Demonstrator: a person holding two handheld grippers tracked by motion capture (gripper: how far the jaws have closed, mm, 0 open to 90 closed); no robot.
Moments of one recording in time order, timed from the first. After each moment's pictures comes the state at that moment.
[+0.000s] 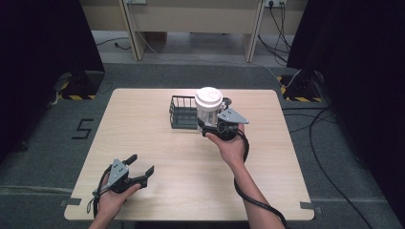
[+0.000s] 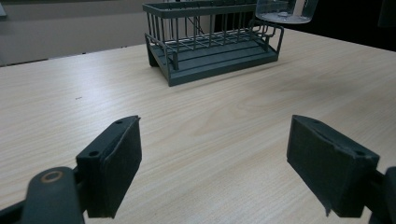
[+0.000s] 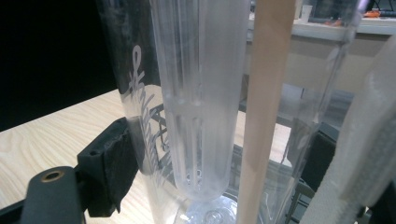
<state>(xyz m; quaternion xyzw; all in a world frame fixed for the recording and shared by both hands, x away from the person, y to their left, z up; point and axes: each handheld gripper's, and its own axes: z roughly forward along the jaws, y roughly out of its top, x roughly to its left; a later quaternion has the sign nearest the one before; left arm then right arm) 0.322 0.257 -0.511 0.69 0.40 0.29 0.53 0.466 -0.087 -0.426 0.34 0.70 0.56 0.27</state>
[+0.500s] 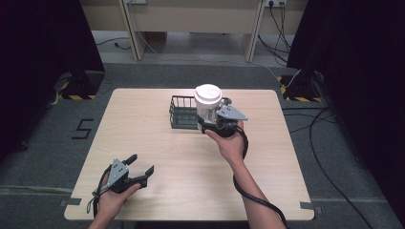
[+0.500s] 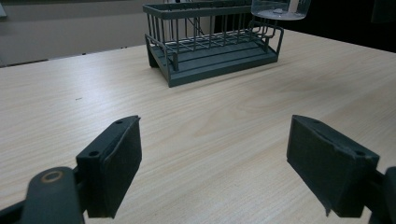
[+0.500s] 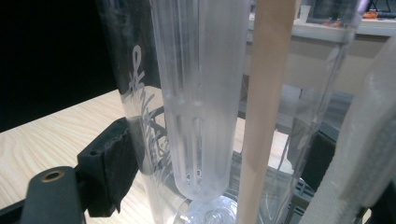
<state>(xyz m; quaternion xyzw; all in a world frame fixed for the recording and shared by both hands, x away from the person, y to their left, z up) 0.322 0.258 -0.510 0.68 0.40 0.29 0.54 0.474 -0.084 -0.421 0.34 0.70 0.56 0.27</state>
